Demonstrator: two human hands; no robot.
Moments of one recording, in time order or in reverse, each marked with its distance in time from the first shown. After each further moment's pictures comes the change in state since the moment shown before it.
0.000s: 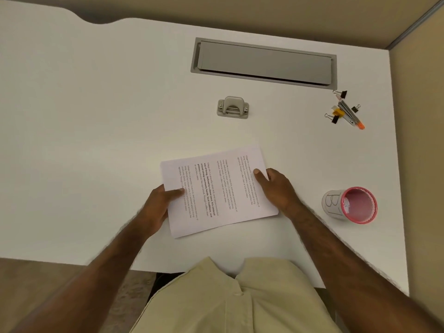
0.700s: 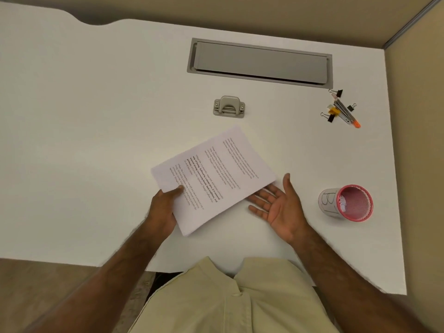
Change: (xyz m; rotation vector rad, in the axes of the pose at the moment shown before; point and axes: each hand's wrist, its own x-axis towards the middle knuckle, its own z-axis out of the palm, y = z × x) left_hand -0.012 -0.009 0.040 -0.394 0.143 0.024; right_hand -0.039 0.043 0.004 1.265 -0.285 0.340
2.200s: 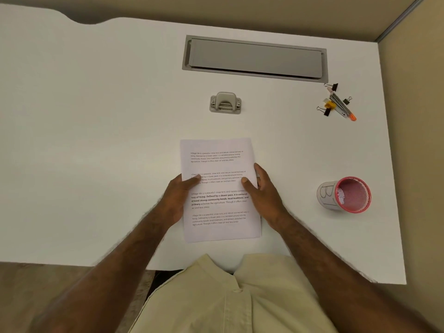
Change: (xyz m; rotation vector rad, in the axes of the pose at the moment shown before) left_hand 0.020 0.001 0.028 0.228 -0.166 -0.062; right_hand 0.011 0.017 0.039 -0.803 0.145 -0.361
